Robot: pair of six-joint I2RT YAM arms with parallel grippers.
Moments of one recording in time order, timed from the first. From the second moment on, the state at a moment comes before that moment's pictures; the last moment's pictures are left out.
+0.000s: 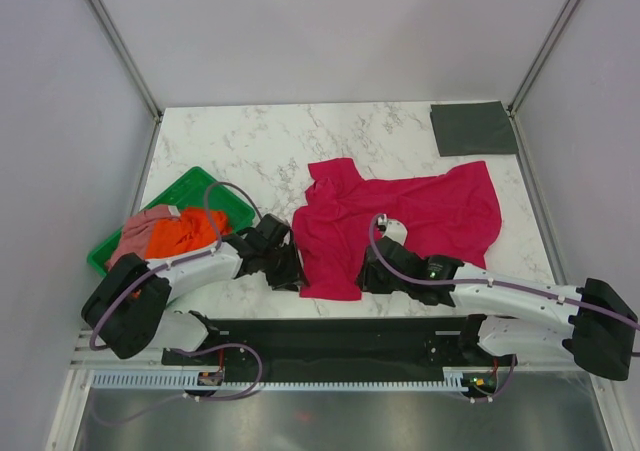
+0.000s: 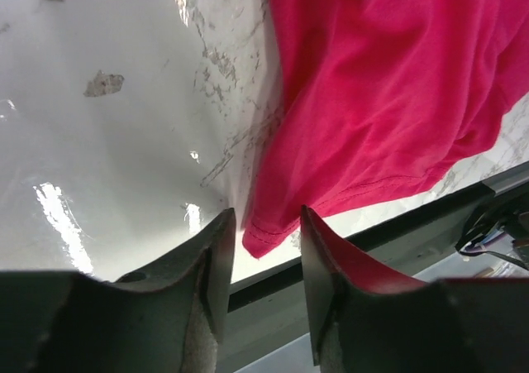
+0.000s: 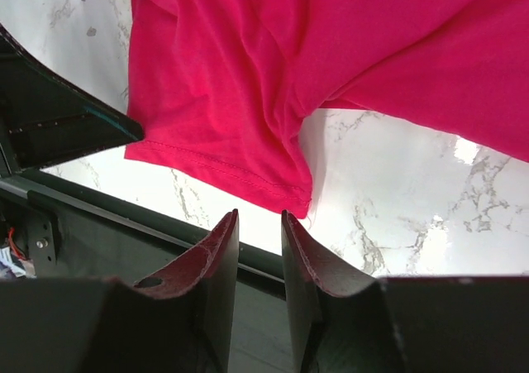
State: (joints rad) left arm -0.66 1.34 0.59 -0.35 0.25 -0.88; right arm 1.05 1.11 0.63 -0.39 0.22 0.99
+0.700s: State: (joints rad) left arm -0.75 1.39 0.61 -0.36 0.24 -0.94; right arm 0.60 1.09 0.76 -0.63 0.18 1.03
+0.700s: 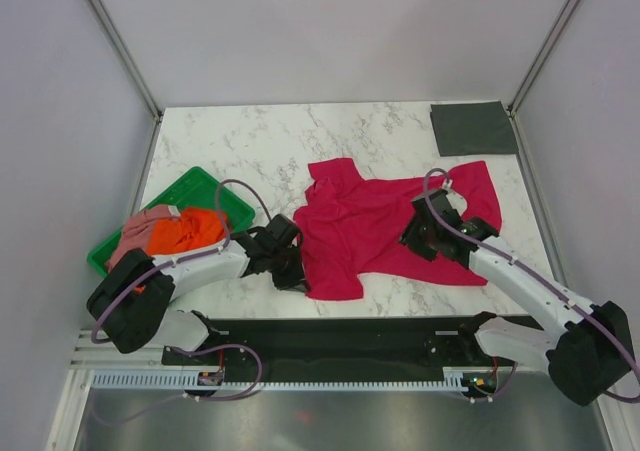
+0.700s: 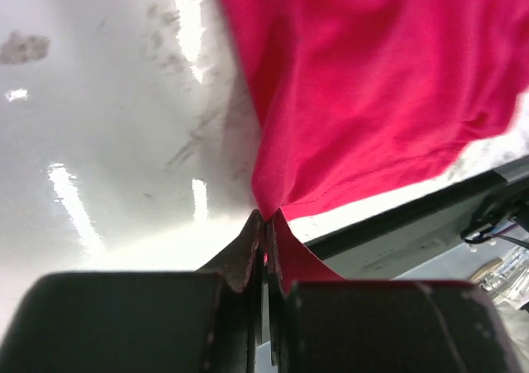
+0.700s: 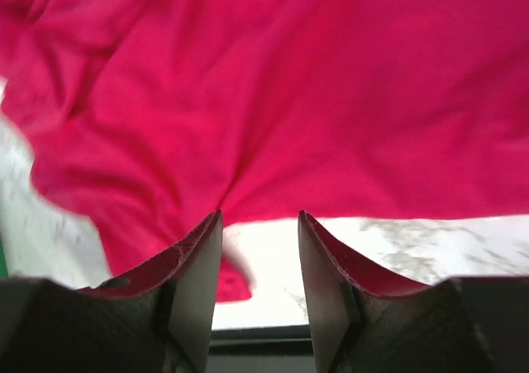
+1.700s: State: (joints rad) left arm -0.50 1.13 0.87 -0.71 0.00 -0.54; right arm -0.19 1.47 1.06 -0.74 0.33 0.66
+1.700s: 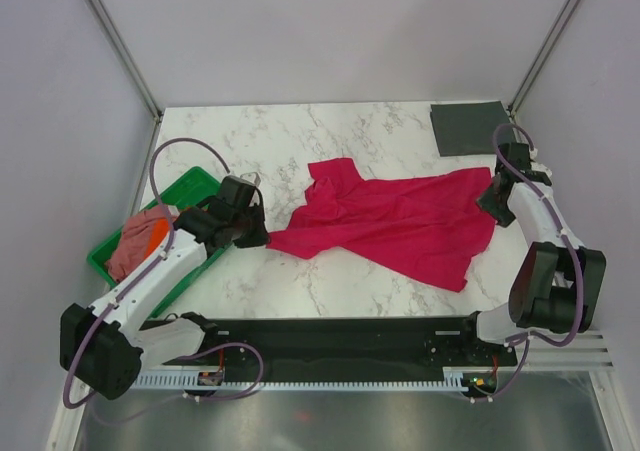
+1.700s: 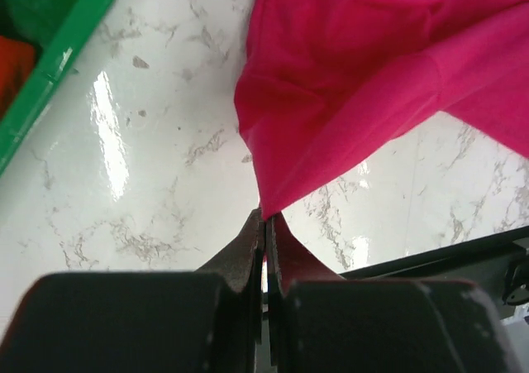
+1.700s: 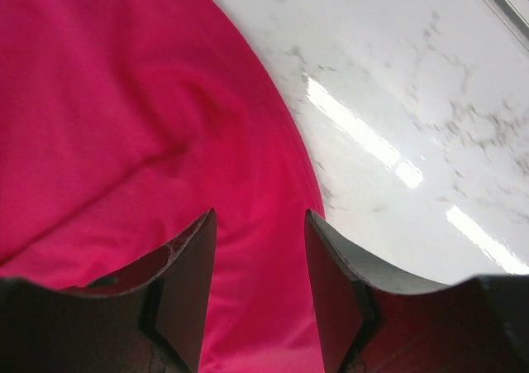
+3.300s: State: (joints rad) left arm -0.47 1.14 1.03 -0.81 -0.05 -0.49; right arm 0.38 1.99 1.66 -0.50 0.23 0.56
